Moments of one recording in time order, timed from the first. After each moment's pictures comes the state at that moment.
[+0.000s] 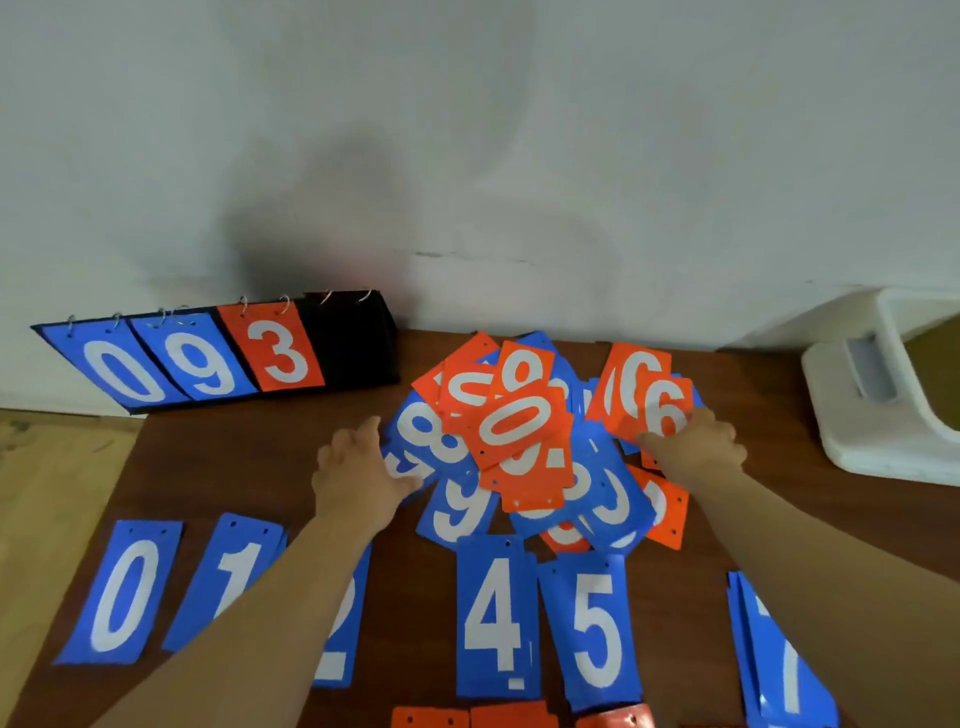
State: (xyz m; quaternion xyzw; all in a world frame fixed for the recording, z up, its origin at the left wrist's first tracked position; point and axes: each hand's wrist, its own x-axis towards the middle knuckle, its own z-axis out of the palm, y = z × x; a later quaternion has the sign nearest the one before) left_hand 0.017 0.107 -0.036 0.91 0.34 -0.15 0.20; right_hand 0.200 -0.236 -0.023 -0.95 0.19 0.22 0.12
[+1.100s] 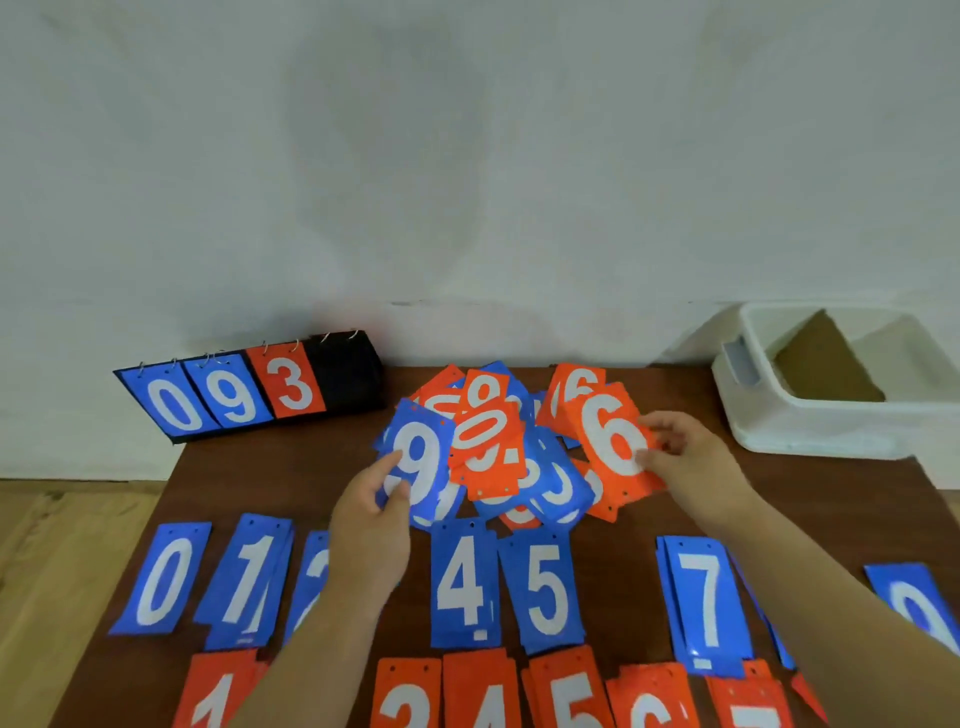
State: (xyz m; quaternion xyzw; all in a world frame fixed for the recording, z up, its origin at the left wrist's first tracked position) left_hand -0.069 -0.015 0.093 0.76 0.37 0.10 0.53; right_hand 0.104 -0.315 0.090 -0.83 0.03 0.15 0.53
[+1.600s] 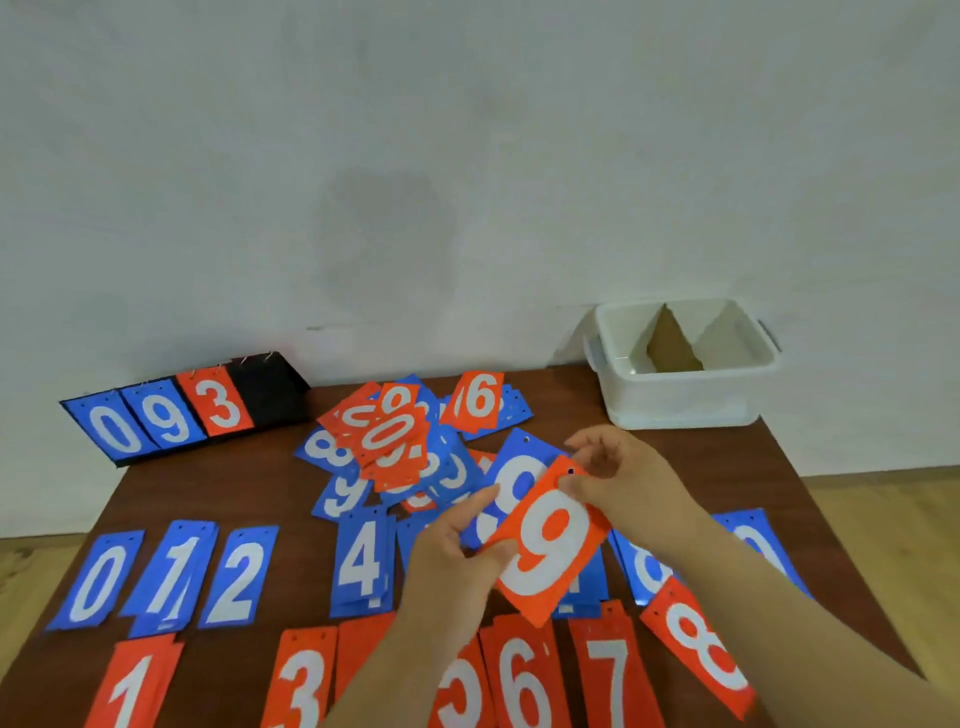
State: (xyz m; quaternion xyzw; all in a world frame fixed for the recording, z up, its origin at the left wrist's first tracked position) left_hand -0.102 -0.268 0.161 0.75 0.24 0.00 0.62; right_hand 0.013 -0.449 0.181 -0.84 -0.07 0.16 0.51
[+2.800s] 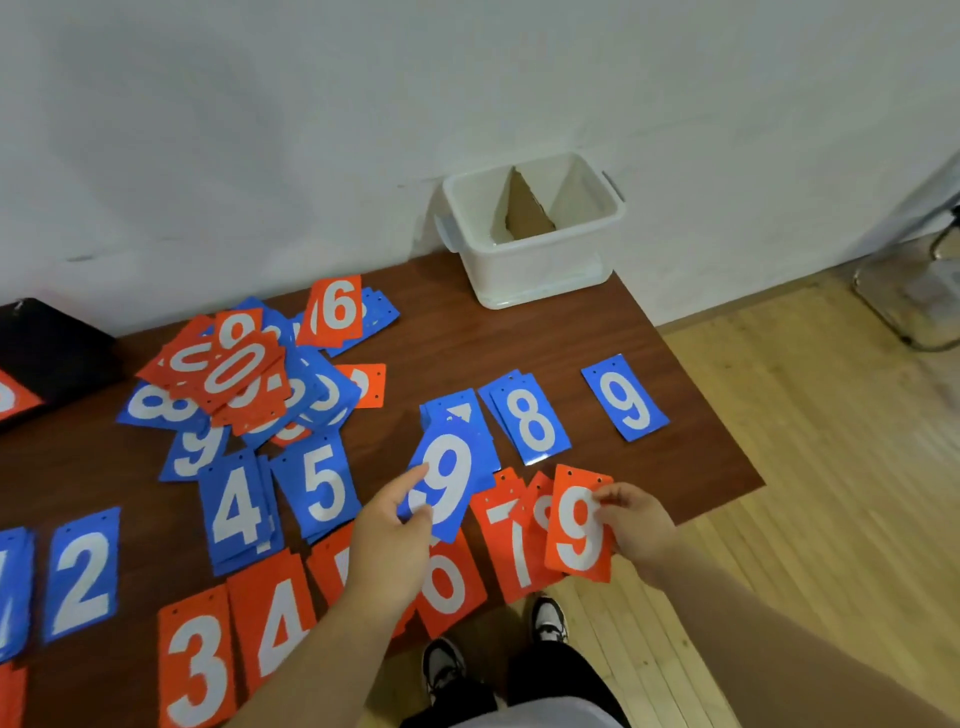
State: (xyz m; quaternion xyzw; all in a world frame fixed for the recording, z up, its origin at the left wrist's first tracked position) left_hand -0.130 -0.314 0.078 0.78 0.26 -0.14 0.55; right_hand -0.109 -0.607 -0.032 -0.75 0.33 0.21 0.53
